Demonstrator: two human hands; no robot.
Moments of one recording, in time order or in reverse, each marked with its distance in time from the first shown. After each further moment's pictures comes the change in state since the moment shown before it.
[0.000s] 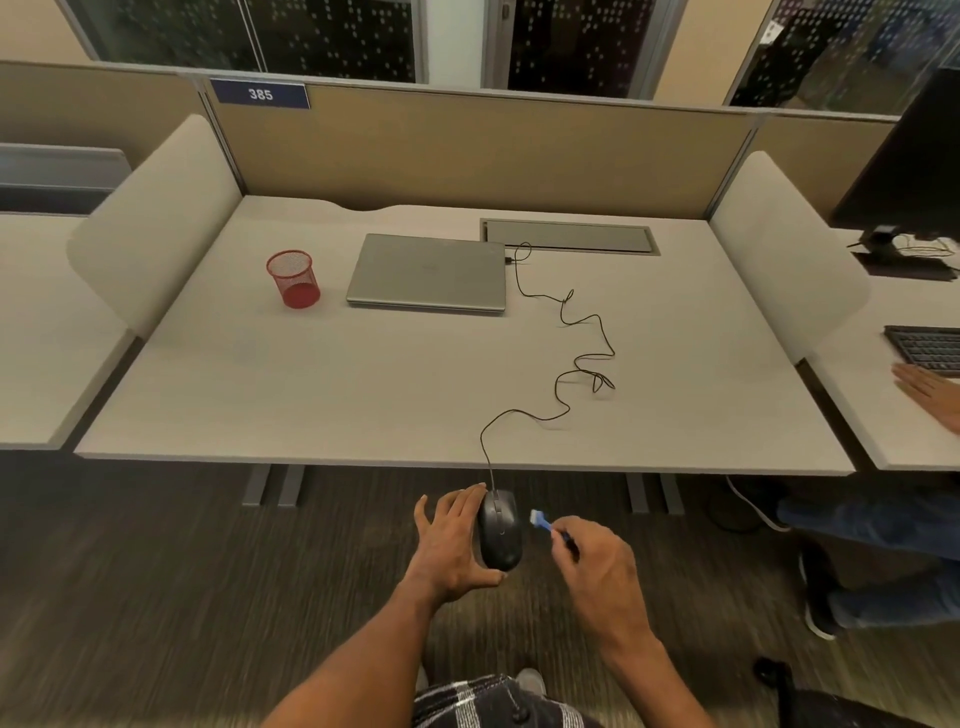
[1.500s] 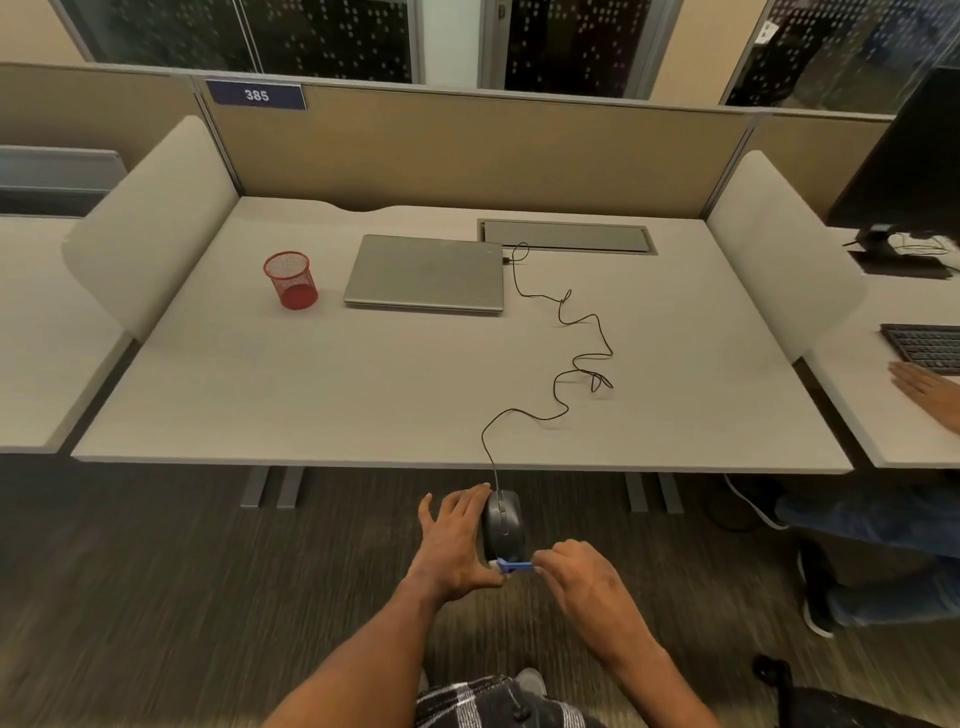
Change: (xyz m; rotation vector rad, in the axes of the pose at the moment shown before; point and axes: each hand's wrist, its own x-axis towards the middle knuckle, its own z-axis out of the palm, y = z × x) left_hand 0.004 0.005 -0.001 0.007 -0.035 0.014; right_hand -0.009 0.024 0.016 -0.232 -0.277 -0.230
